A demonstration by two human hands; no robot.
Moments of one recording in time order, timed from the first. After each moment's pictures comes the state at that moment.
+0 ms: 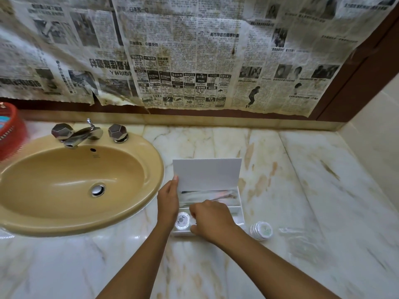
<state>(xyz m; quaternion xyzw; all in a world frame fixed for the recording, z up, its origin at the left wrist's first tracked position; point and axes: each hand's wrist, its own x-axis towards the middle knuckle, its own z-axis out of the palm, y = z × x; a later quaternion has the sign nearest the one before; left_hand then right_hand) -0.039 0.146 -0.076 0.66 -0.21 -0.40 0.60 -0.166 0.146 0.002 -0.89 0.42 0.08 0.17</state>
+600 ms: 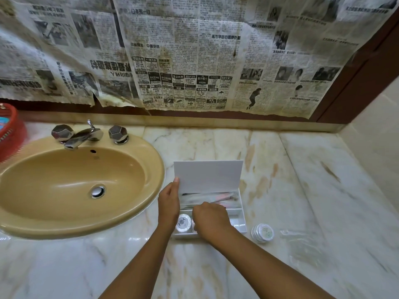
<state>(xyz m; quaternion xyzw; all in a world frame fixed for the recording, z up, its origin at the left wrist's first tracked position) -0.040 0.148 -0.072 0.66 -0.22 -0.40 0.61 -0.155 0.139 -0.019 -0.88 0.43 0.15 0.12</state>
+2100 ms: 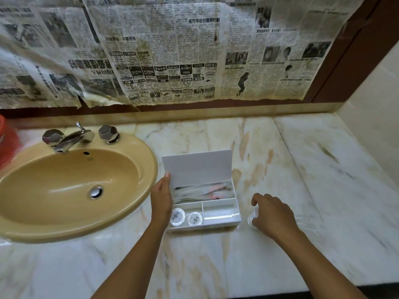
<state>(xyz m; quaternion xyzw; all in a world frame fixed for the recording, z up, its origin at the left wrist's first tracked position) -0.048 0.145 -0.065 0.65 -0.22 -0.37 0.63 -0.303 0.114 -0.029 -0.76 0.62 0.06 0.17</state>
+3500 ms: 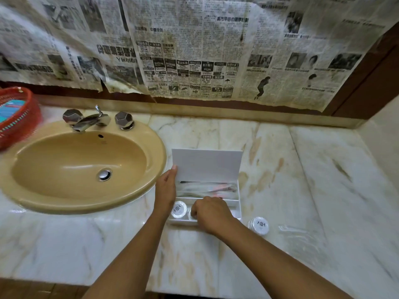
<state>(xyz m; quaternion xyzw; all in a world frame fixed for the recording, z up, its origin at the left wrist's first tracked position) -0.044 0.145 -0.074 0.66 -0.23 -0.37 0.62 -0.181 0.133 -0.029 -0.91 0.36 0.13 0.16</state>
